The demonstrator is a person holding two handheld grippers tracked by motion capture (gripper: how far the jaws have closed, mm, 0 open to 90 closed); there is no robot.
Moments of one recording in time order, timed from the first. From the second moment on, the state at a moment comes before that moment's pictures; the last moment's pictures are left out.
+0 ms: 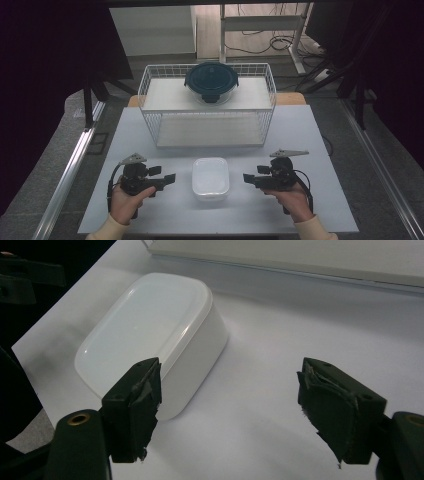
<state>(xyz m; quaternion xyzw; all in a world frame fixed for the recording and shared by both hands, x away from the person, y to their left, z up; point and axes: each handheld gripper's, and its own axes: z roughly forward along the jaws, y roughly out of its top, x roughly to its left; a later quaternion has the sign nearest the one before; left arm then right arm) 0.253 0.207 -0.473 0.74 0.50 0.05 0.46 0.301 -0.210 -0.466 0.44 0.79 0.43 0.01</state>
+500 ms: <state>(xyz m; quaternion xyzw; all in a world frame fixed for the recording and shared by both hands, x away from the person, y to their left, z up) 0.256 0.204 -0.470 0.74 0.50 0.04 0.46 0.302 -0.205 -0.464 0.44 0.78 0.44 0.00</state>
